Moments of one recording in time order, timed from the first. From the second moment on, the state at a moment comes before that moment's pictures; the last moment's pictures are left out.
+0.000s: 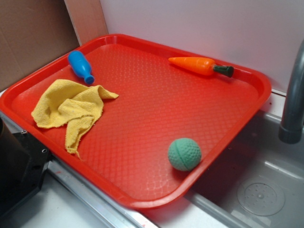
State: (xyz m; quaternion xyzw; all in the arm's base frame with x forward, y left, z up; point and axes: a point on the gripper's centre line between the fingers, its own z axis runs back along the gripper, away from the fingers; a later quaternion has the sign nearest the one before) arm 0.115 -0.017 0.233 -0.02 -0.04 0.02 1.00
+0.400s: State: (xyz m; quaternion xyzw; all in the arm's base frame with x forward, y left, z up) arm 0.138 -0.001 0.211 -0.06 -0.05 0.17 0.98
